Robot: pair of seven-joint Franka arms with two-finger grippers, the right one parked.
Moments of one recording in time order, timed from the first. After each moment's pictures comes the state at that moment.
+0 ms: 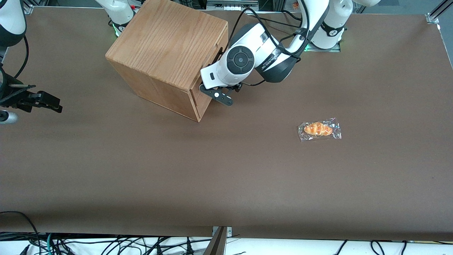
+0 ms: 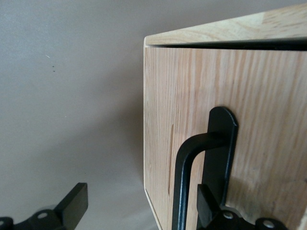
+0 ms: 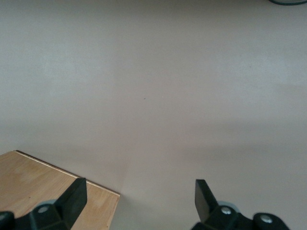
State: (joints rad) arm -0.69 0.55 -0.11 -1.40 -0.37 1.81 -0.25
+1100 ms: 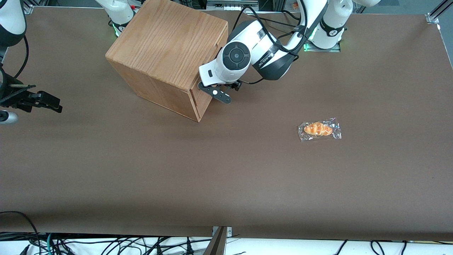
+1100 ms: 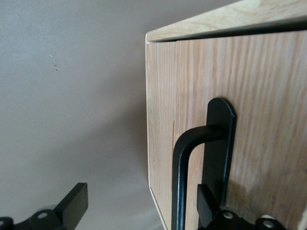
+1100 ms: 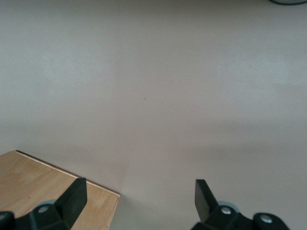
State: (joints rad) arm -0.71 0.54 -0.10 -1.40 -0.33 1.80 -0.26
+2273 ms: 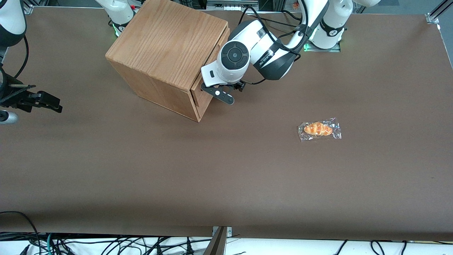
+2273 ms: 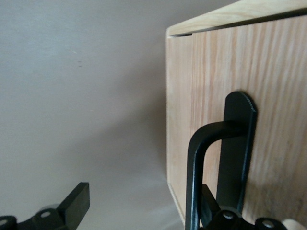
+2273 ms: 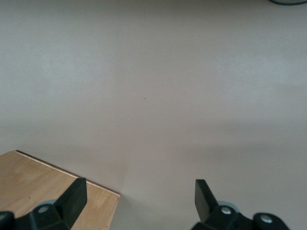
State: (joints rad) arm -0.71 0.54 -0.10 -1.40 -0.24 1.76 -0.28
